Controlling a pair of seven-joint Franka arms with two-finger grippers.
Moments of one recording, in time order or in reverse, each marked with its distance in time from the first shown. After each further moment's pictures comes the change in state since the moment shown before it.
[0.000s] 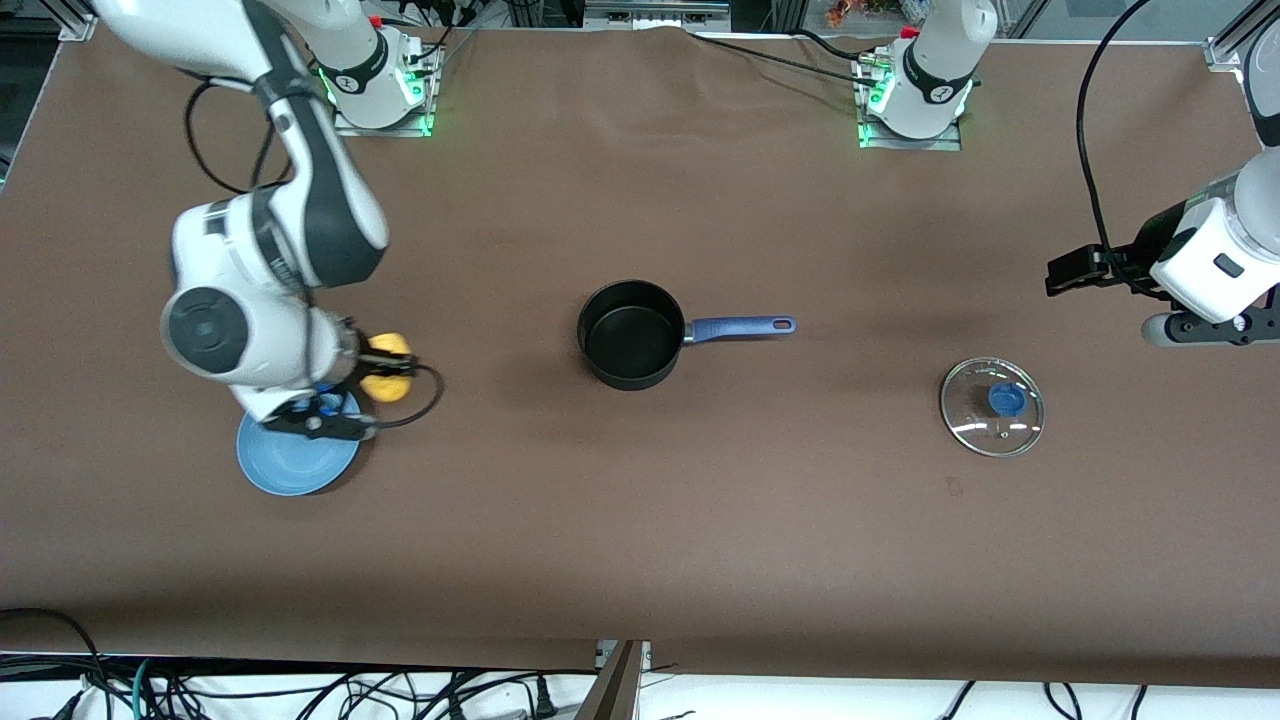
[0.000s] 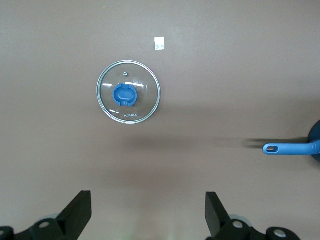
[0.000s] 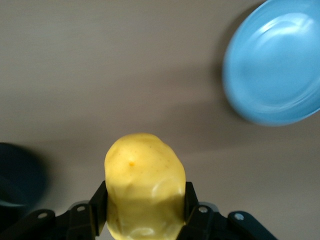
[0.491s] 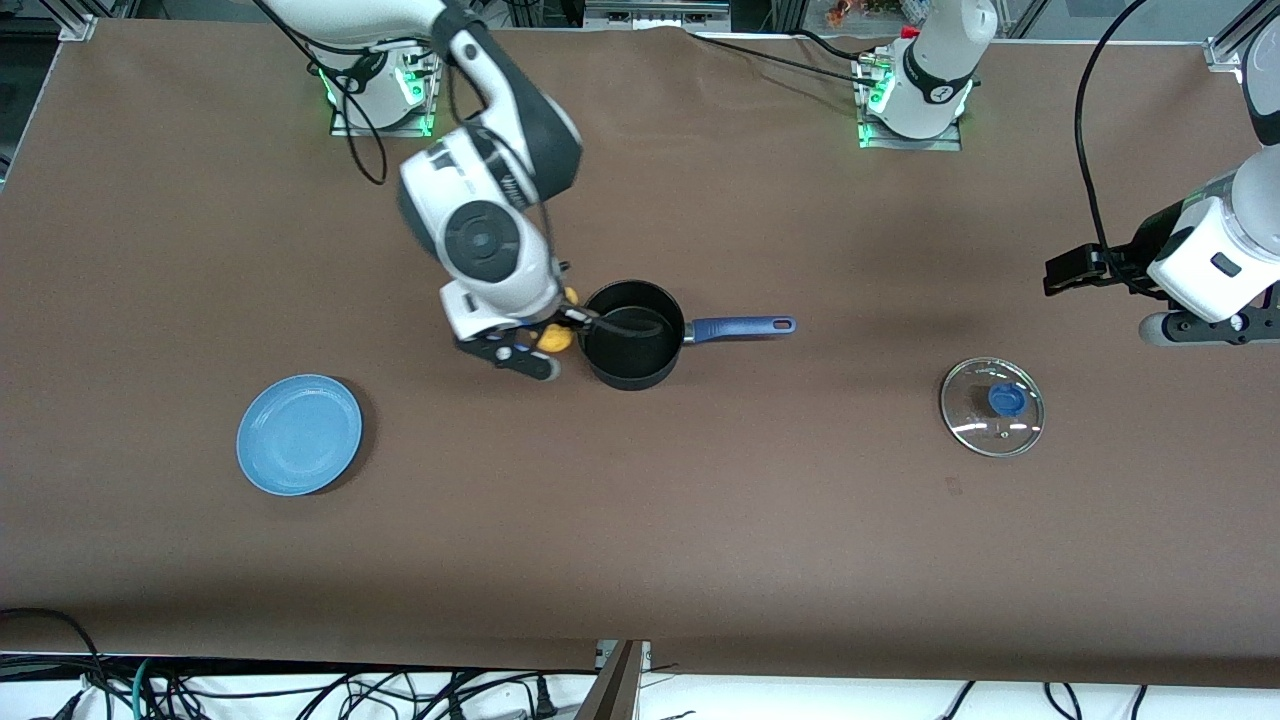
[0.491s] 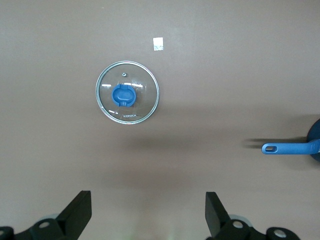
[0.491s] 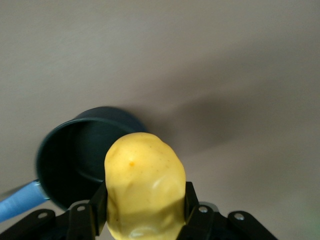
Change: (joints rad) left arm 0.000 0.000 -0.003 0.002 0.000 0.000 0.000; right arm 0.278 0.088 0.033 0.064 0.015 0.099 0.495
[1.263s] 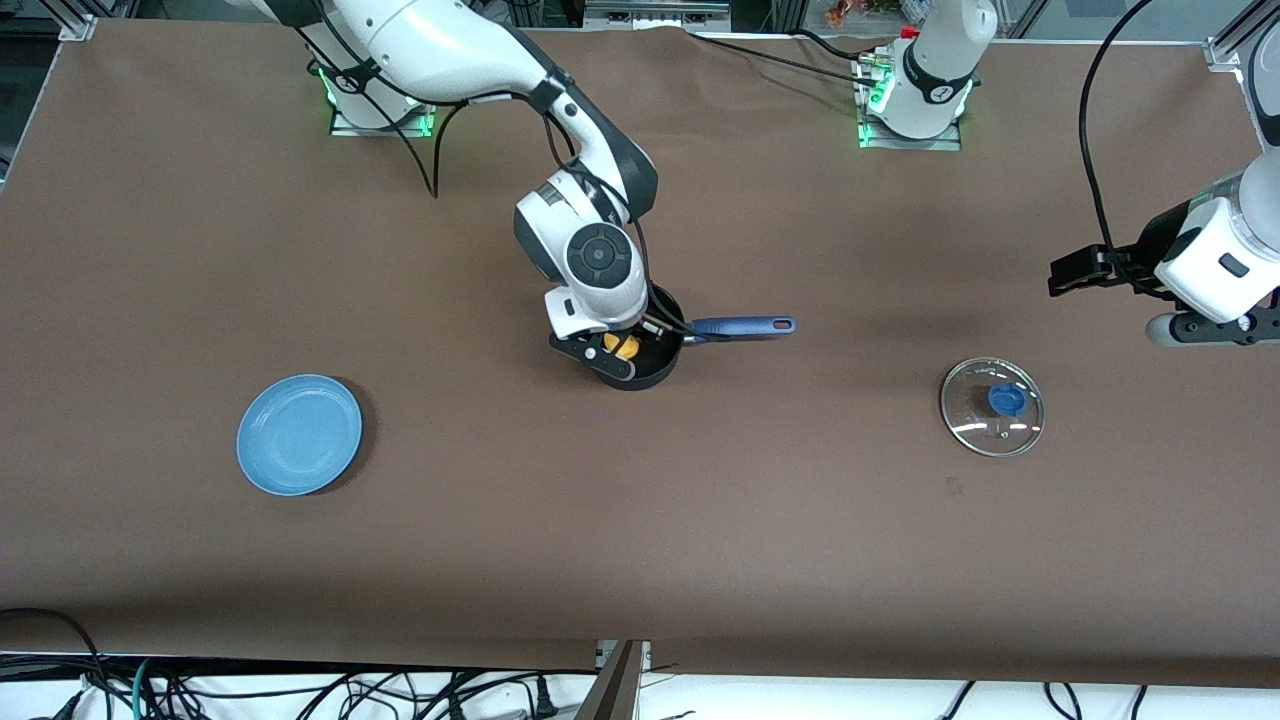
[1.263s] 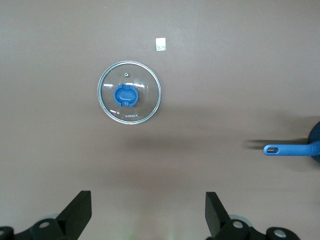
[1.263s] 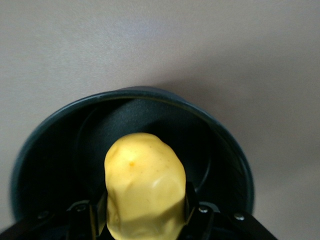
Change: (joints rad) left arm 0.008 0.001 0.001 0.001 0.000 0.000 0.000; right arm 0.108 0.211 -0.002 0.004 -0.023 0.251 0.147
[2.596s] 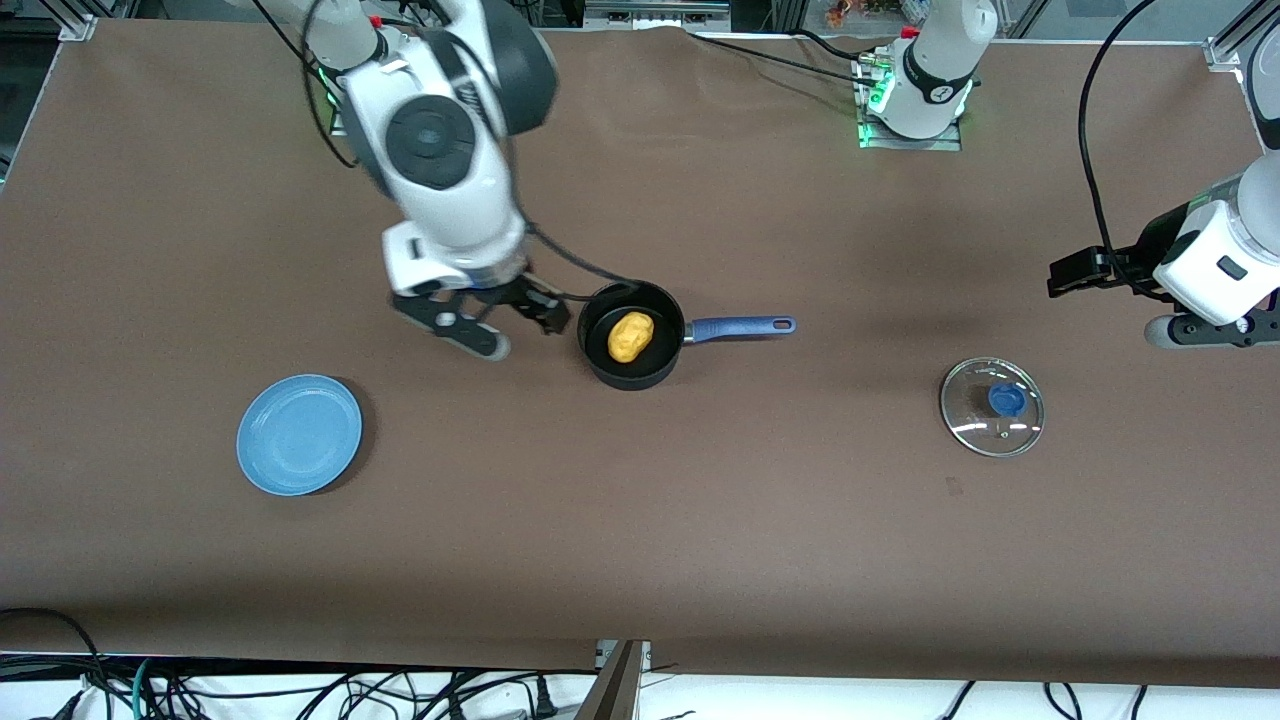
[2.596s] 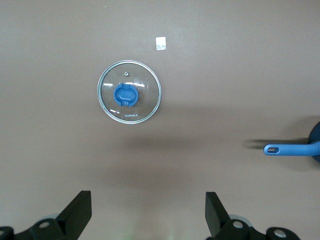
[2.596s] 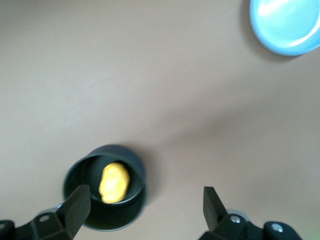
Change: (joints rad) left arm 0.001 0.003 -0.001 0.000 0.000 -0.001 0.000; right arm -0.035 -0.380 -0.235 0.056 -0.016 -0.404 -0.177
